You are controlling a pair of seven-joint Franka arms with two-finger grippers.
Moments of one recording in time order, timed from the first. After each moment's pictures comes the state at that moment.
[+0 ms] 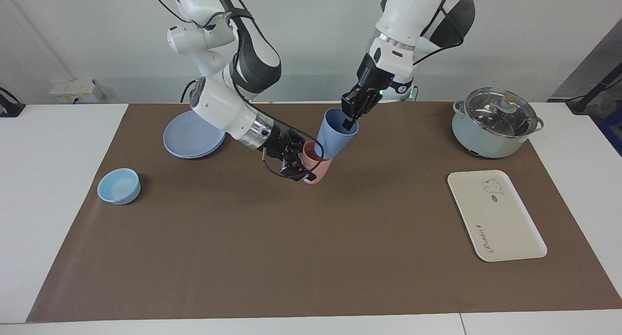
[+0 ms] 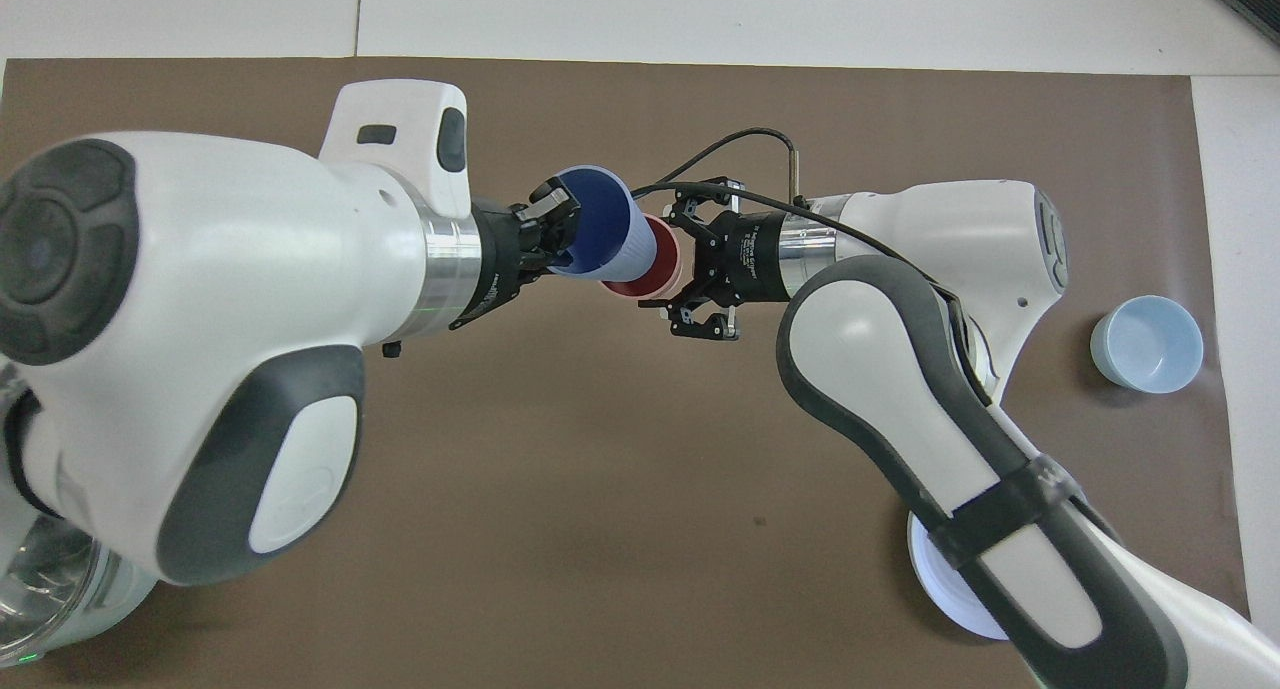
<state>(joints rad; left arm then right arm) -0.38 0.03 -0.10 -1.55 -0.22 1.93 -1.07 0.37 0.24 0.03 -1.81 0.96 2.32 1.39</state>
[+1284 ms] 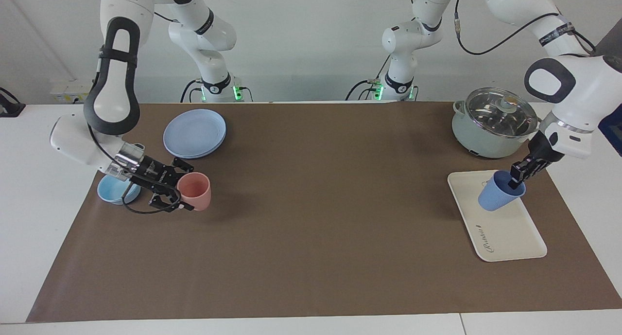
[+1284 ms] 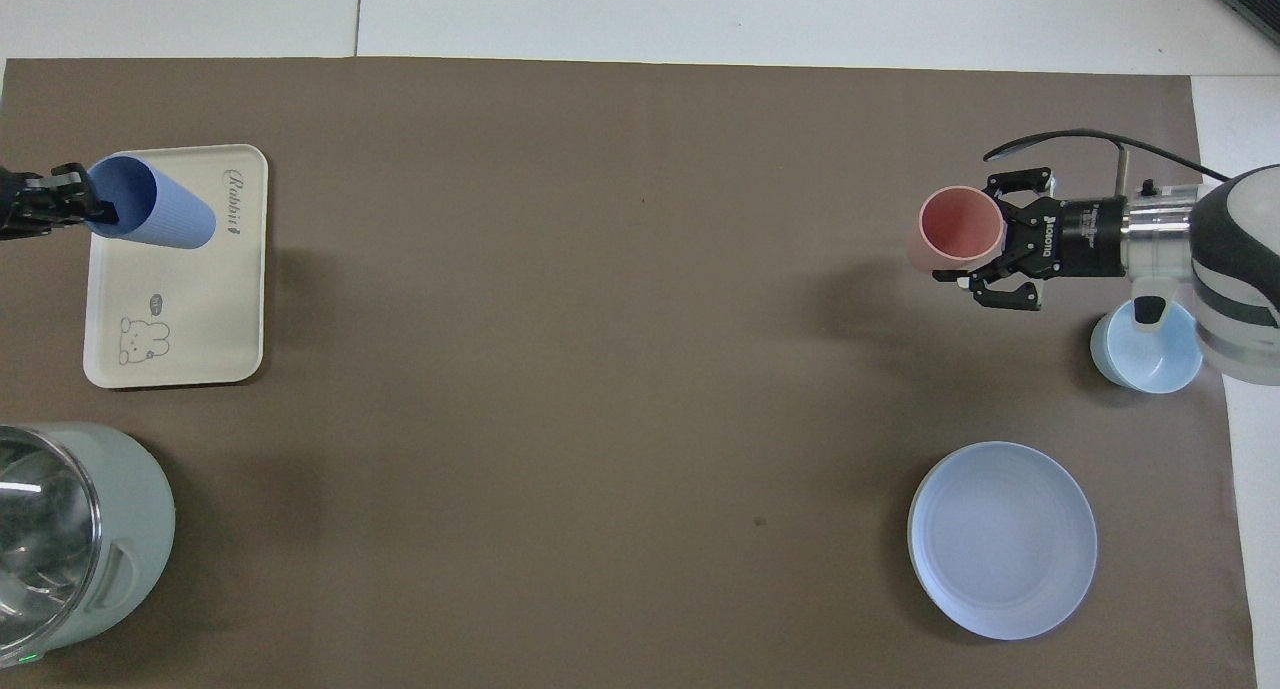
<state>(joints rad) 0.28 0.26 -0.08 -1.69 -0.19 2.10 0.01 -0.22 0.35 0.01 -1.84 0.96 1.96 1.03</state>
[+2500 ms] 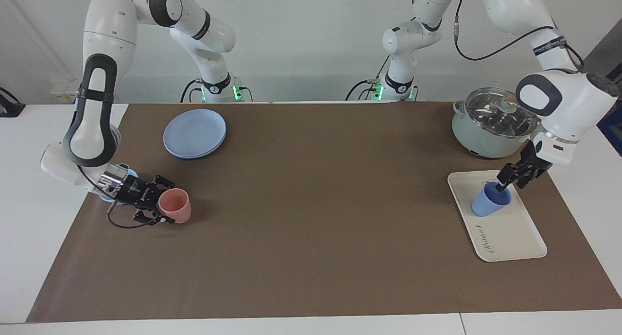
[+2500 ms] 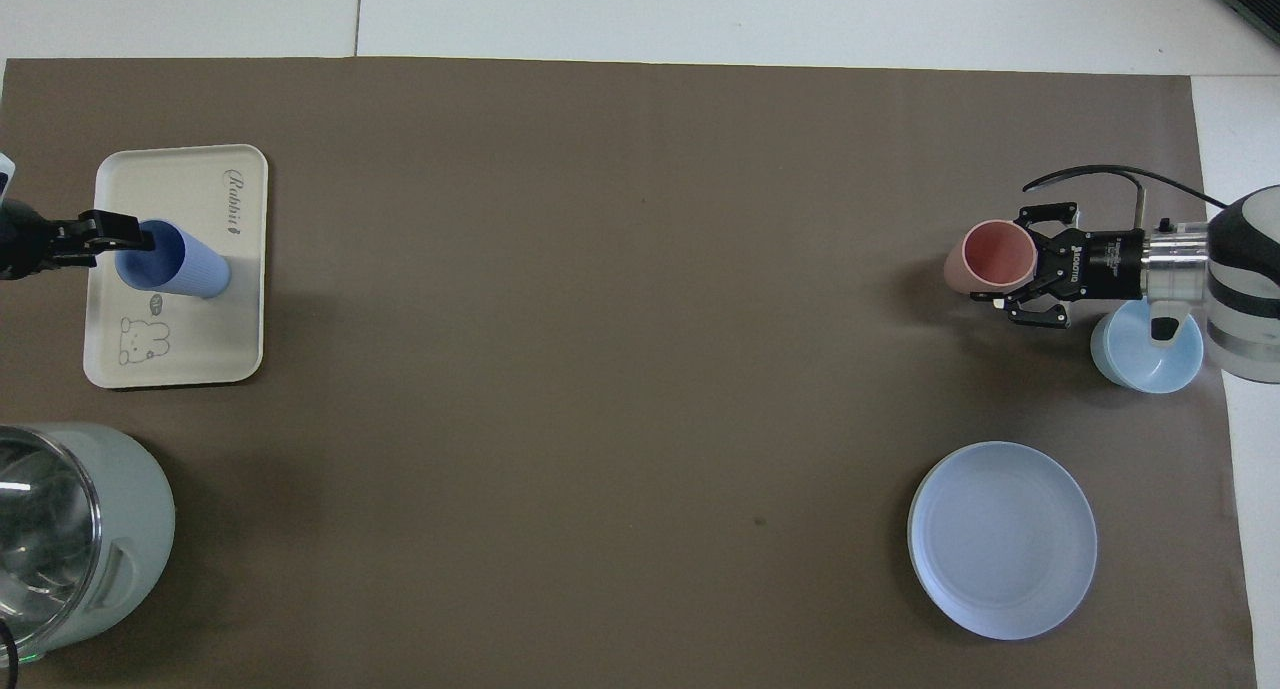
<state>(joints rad) 0.29 0.21 -0.11 -1.74 -0.10 2.06 0.15 -0.32 0.50 0.01 -1.81 0.96 1.97 0.89</state>
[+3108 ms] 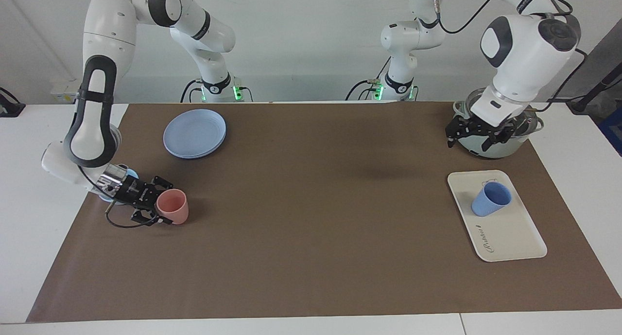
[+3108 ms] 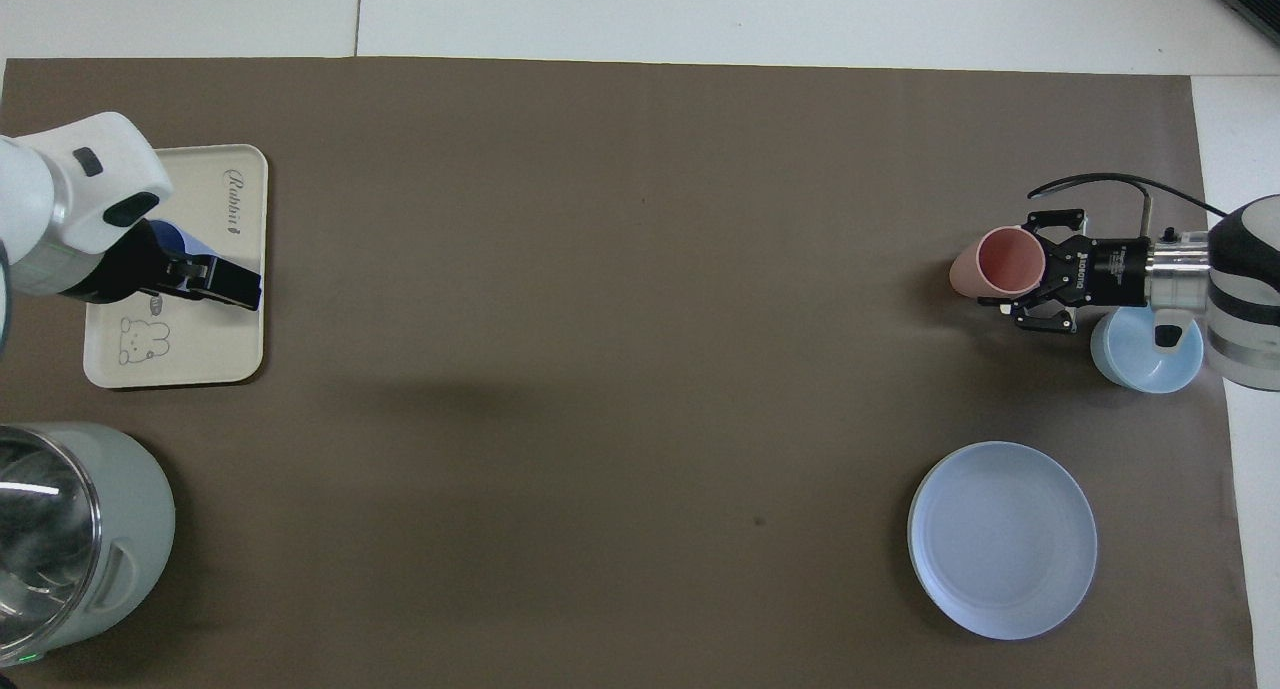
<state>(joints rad) 0.01 0.03 -0.12 -1.76 -0.02 1.76 0.11 -0.33 0.50 0.00 -1.81 0.96 1.99 0.85</state>
